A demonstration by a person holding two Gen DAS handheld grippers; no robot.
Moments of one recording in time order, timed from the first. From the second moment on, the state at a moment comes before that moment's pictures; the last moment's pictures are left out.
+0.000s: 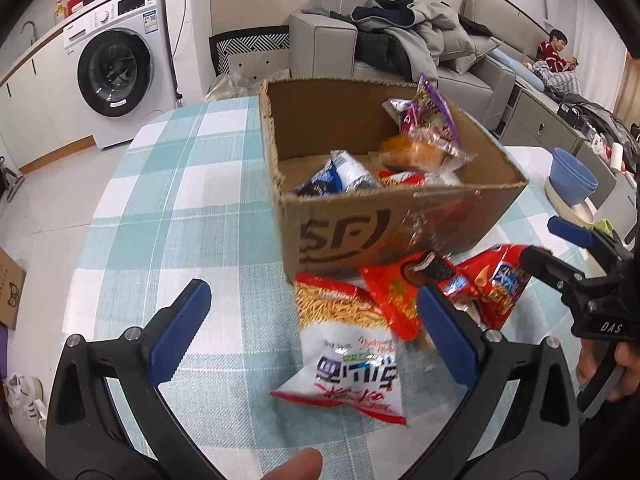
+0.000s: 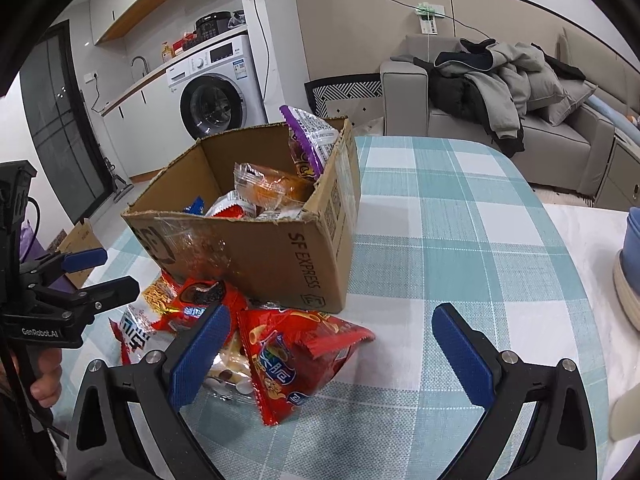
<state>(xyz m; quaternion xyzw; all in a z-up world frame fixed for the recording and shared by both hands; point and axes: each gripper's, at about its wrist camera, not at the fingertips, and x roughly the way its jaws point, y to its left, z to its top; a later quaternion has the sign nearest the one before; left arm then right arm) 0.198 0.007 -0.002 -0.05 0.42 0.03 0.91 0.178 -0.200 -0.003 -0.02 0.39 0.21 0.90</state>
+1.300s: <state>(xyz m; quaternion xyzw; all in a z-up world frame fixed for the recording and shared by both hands) 0.193 -0.009 -0.056 -0.03 0.48 0.00 0.88 0.195 -0.191 -0.053 -0.05 0.45 0.21 0.87</state>
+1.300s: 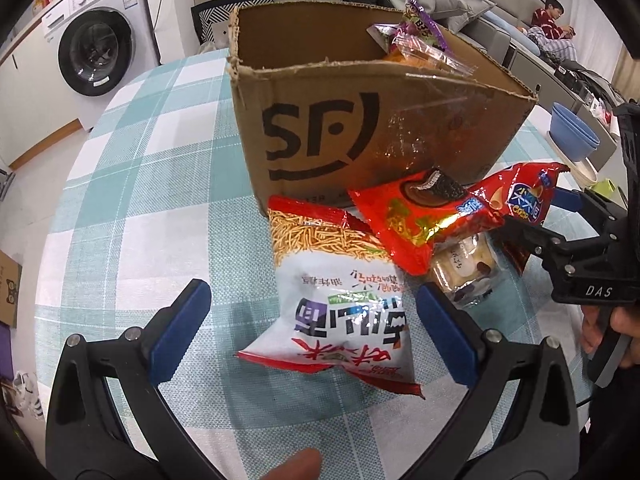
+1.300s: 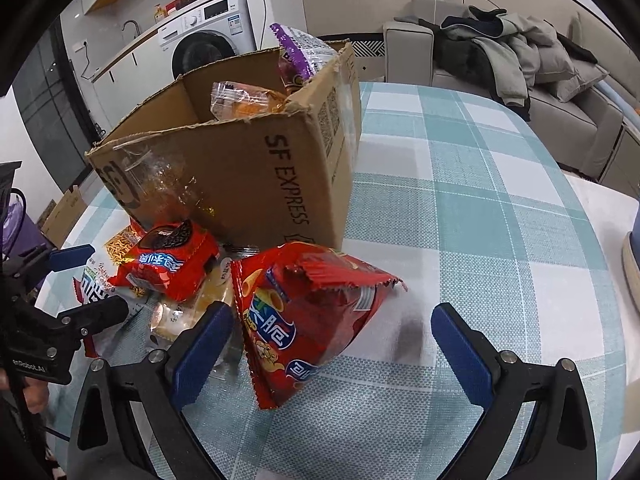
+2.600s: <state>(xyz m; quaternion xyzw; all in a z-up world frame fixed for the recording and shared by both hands) 0.168 -0.003 -0.058 -0.04 0.47 -0.02 0.88 0.189 -0.185 -0.045 -0.06 0.42 0.22 0.88</state>
